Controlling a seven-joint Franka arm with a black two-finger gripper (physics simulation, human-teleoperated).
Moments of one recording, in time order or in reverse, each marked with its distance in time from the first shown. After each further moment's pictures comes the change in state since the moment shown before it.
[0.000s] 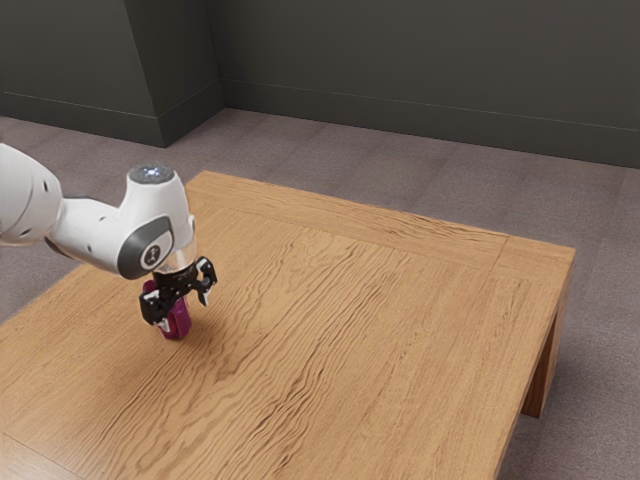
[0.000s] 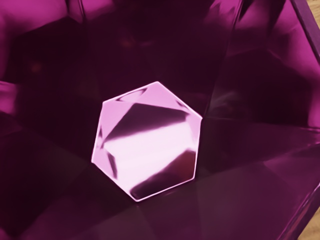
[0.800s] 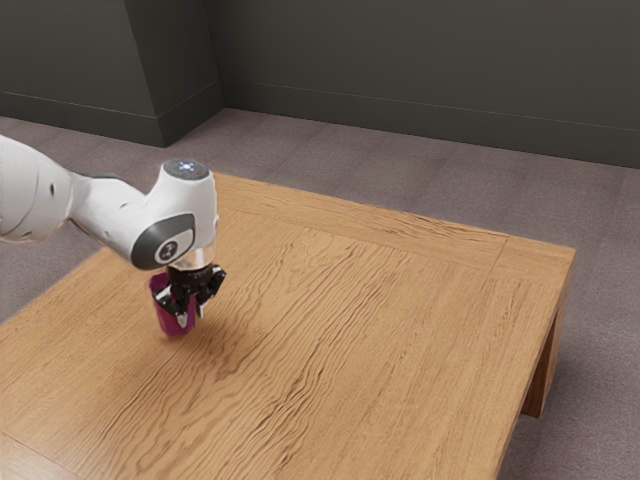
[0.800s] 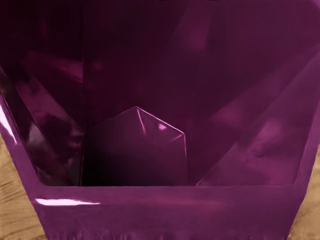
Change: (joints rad) arm -0.088 -0.021 0.011 0.039 0.150 -0.143 -0.080
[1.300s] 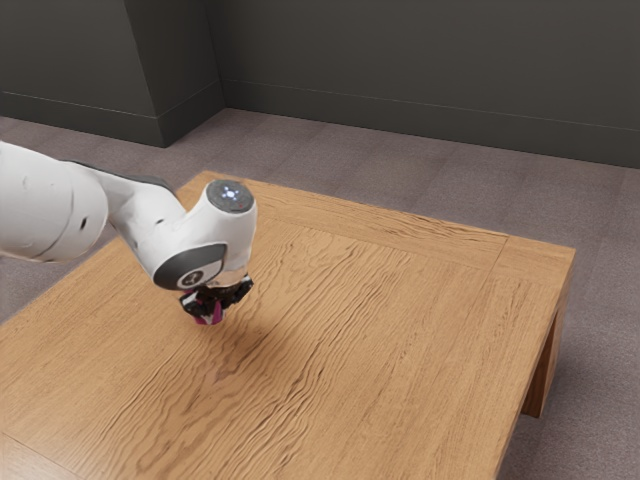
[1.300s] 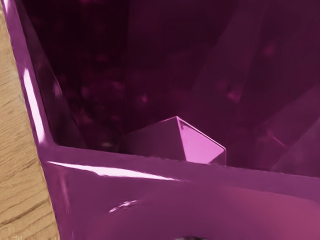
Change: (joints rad) arm -0.523 0.034 0.406 -0.035 0.140 0.071 -0.093
